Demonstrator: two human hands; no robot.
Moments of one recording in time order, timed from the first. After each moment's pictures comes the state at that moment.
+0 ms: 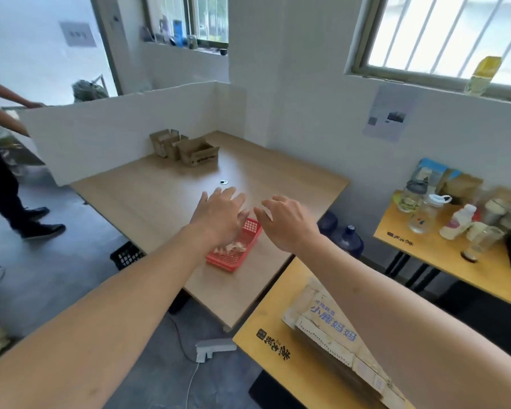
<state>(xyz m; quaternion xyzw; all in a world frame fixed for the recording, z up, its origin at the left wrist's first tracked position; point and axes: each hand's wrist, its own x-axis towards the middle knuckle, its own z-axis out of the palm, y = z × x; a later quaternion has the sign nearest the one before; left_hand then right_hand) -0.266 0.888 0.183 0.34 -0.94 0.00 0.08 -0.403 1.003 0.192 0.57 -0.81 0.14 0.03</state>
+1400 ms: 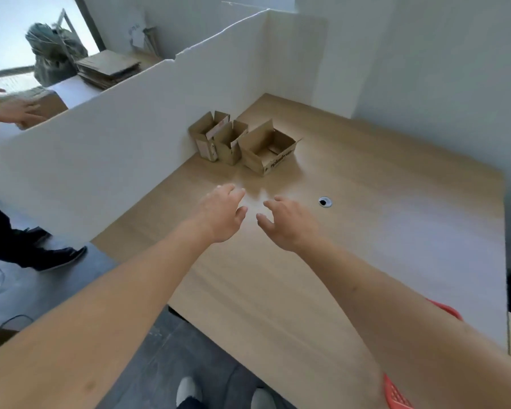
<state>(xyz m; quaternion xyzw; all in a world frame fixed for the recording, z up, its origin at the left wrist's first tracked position) -0.217 0.147 0.078 0.31 -0.94 -0.11 0.00 -0.348 0.277 0.069 0.50 -0.85 0.10 -0.12</state>
